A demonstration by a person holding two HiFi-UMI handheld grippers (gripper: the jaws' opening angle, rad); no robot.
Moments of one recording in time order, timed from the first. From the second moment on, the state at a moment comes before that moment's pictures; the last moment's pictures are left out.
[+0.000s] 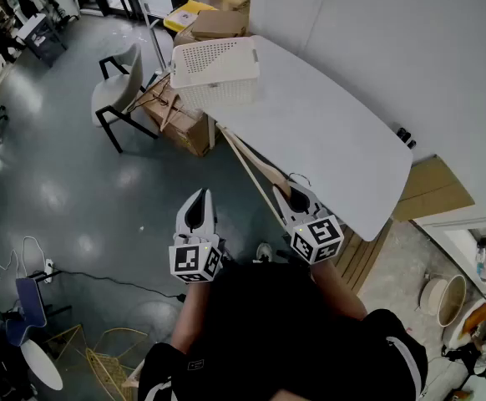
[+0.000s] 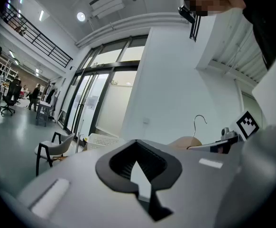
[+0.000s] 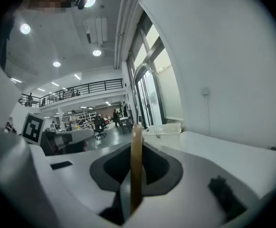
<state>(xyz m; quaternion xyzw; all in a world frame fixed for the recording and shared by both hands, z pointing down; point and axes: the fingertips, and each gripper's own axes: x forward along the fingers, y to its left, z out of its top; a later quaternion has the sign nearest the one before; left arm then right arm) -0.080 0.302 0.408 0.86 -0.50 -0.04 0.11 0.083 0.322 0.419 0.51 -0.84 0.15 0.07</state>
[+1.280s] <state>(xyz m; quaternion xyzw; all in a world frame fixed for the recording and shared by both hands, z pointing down) -0.023 0.304 0.403 0.85 -0.51 -0.04 0.10 0.128 0.328 0.425 0.48 -0.86 0.15 0.06</state>
